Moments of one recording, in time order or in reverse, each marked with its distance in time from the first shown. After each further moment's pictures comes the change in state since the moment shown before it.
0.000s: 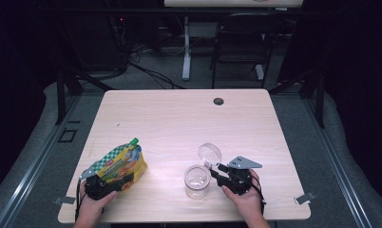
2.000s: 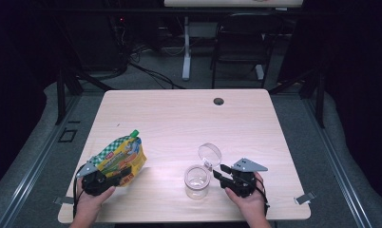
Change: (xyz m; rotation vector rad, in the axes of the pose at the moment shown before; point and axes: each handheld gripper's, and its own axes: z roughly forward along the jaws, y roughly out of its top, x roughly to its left) left arm -0.015 0.028 -0.013 -0.027 0.060 0.090; right arm 0.001 -0.002 -0.015 -0.033 -0.005 0.004
